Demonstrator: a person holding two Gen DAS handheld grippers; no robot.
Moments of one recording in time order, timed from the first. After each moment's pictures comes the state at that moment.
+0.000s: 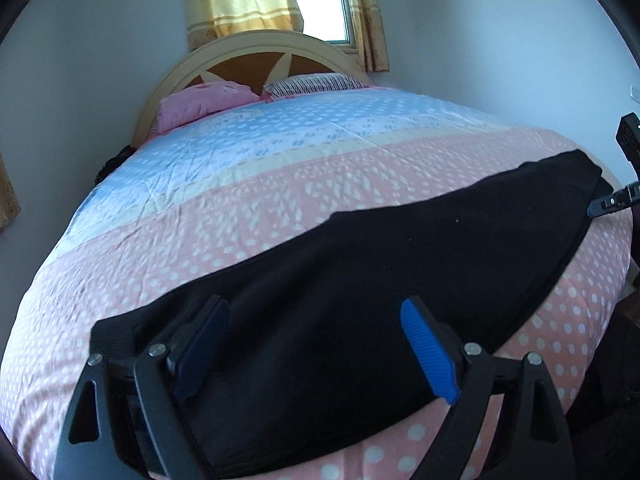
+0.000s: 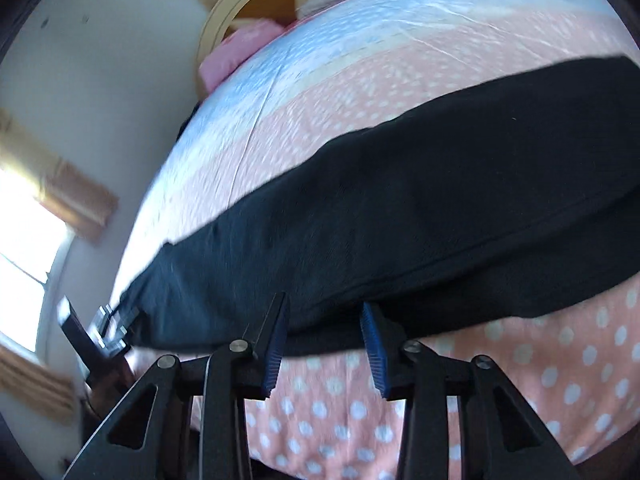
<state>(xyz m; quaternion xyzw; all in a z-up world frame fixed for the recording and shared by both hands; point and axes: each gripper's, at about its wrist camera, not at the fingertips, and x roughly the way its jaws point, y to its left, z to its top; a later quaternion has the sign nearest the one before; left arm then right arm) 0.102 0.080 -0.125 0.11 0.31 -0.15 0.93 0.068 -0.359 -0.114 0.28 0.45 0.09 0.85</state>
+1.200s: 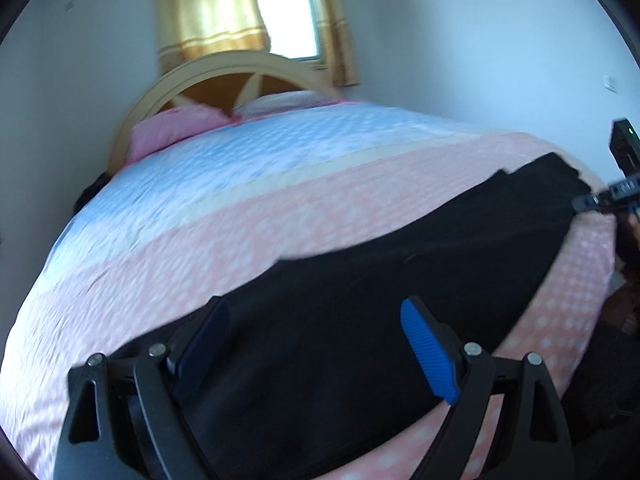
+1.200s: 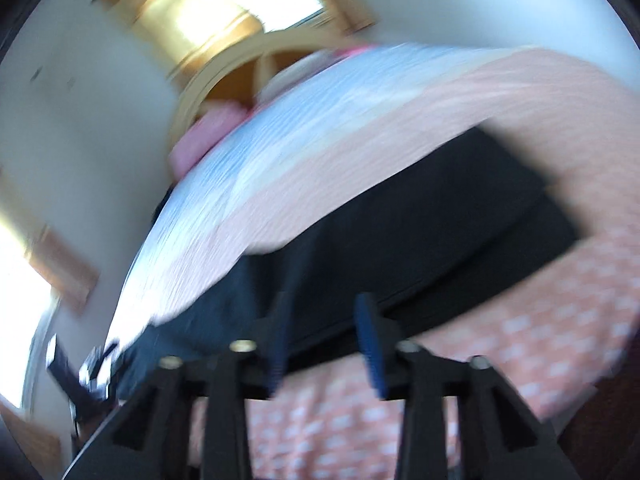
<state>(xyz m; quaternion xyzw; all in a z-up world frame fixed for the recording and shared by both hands) 0.097 0.027 -0.098 0.12 0.28 -0.22 0.93 -0.009 -0.485 -0.069 0.31 0.33 -0.05 0.89</state>
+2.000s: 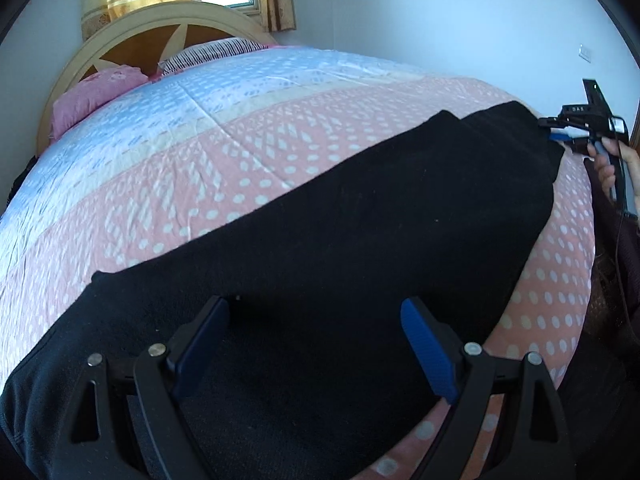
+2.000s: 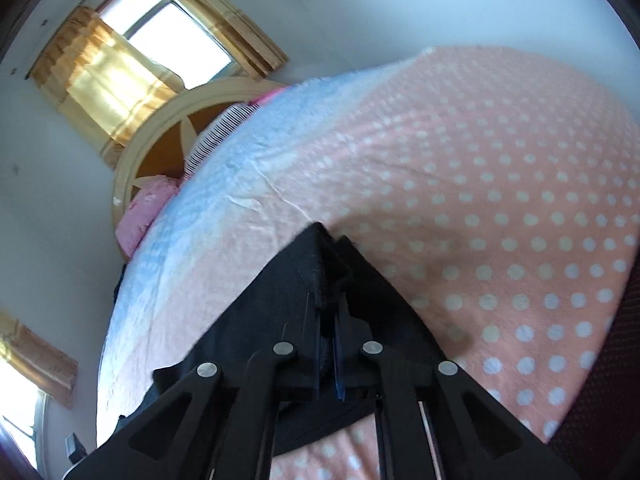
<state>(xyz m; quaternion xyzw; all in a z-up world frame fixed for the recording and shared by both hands) 0.126 -0.075 -0.138 0.15 0.38 -0.29 0.86 0.005 -0.588 -0.080 0.35 0.28 -0.13 0.88</state>
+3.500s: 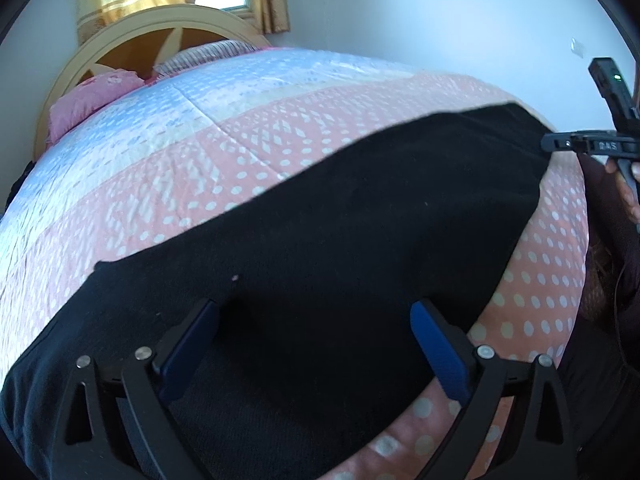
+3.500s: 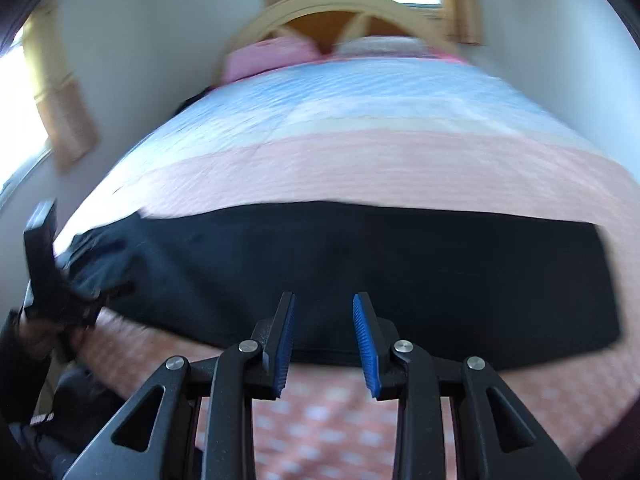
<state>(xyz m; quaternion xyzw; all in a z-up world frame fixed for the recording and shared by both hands) 0.111 -0.060 -0.135 0.14 0.37 -0.31 0.87 0.044 -0.341 -0.091 0.04 0.43 0.11 0.90</state>
